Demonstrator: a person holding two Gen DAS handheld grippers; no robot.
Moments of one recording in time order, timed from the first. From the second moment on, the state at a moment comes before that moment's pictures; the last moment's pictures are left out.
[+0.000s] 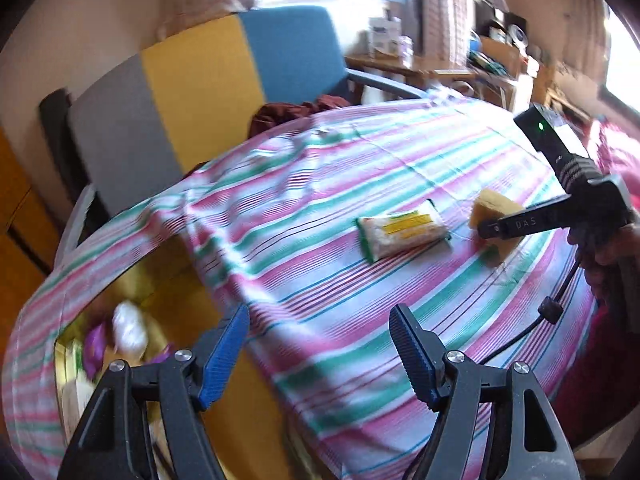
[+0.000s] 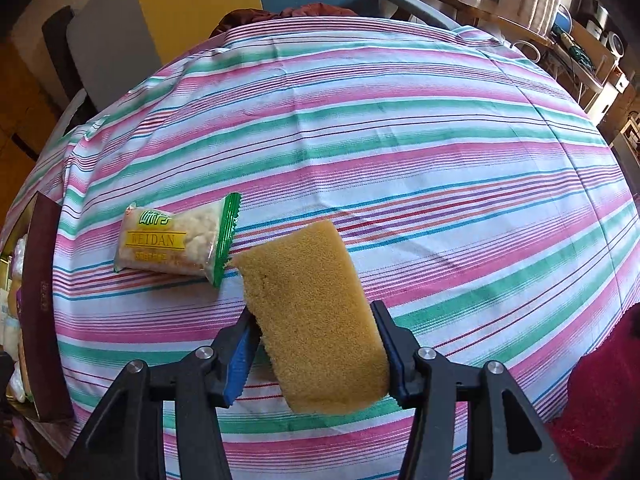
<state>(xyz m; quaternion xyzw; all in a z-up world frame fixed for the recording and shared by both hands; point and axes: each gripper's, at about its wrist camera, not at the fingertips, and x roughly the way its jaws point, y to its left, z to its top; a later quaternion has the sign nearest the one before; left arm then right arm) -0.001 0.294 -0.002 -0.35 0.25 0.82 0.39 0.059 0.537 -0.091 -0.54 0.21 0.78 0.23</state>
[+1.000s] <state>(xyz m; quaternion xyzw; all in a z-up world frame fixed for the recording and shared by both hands) -0.032 0.471 -0.080 -0.38 0.37 0.68 0.51 0.069 0.563 -0.099 -0.52 0.30 0.77 0.23</state>
